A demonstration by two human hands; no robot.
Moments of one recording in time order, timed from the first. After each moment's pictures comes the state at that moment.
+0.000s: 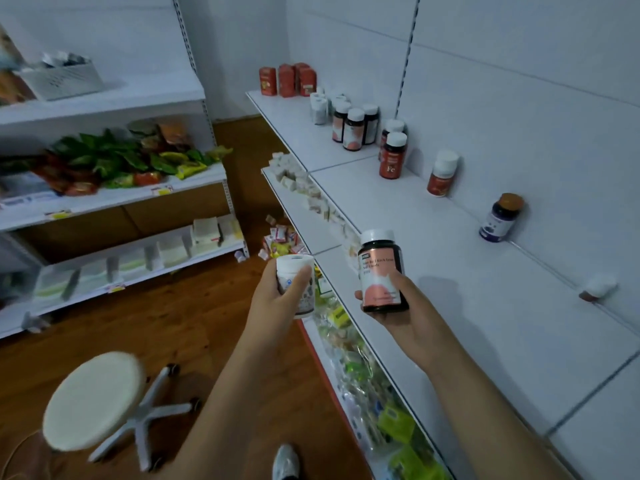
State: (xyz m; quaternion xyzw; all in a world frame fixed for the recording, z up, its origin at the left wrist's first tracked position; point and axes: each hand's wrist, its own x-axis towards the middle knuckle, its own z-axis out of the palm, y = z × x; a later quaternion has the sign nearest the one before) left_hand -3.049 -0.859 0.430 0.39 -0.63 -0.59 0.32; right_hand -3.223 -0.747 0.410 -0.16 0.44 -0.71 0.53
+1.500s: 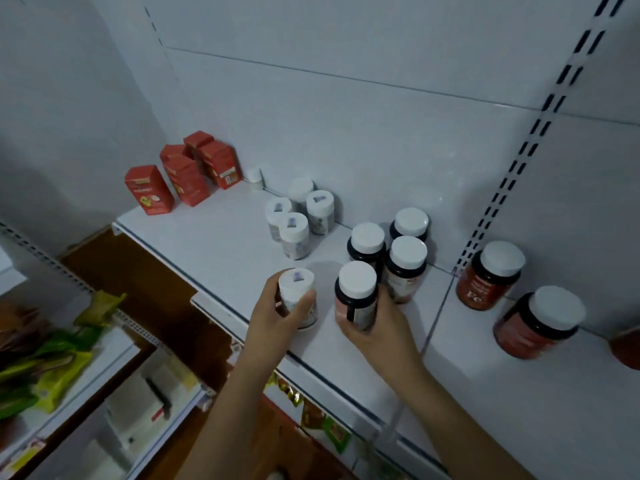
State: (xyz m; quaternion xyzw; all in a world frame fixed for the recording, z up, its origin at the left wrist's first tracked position) left_hand -3.376 -1.466 0.392 0.22 -0.76 -0.59 0.15; right_hand -3.456 -1.300 0.351 -0.21 0.81 -0.55 0.04
